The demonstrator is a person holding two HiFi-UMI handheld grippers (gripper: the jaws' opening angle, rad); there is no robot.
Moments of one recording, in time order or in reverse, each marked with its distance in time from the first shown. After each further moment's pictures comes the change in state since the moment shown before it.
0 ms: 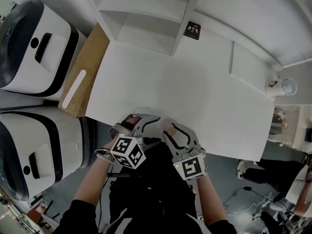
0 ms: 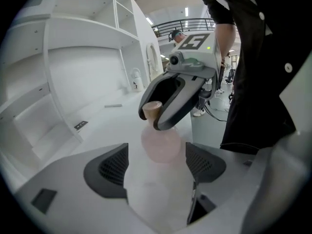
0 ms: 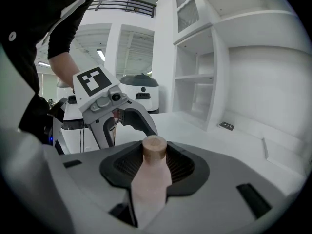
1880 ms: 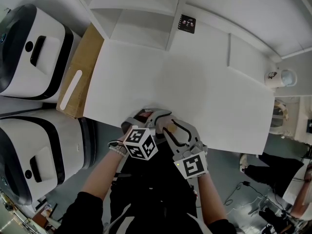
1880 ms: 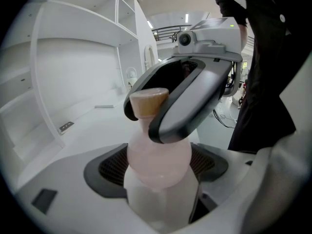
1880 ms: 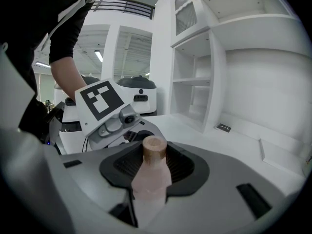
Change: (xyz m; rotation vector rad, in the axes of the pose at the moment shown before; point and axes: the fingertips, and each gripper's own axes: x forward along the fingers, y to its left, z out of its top) left arm 0.051 -0.003 0.019 -0.026 -0.050 -0.087; right arm -0.006 -0.005 0.008 0.013 -0.021 -0.028
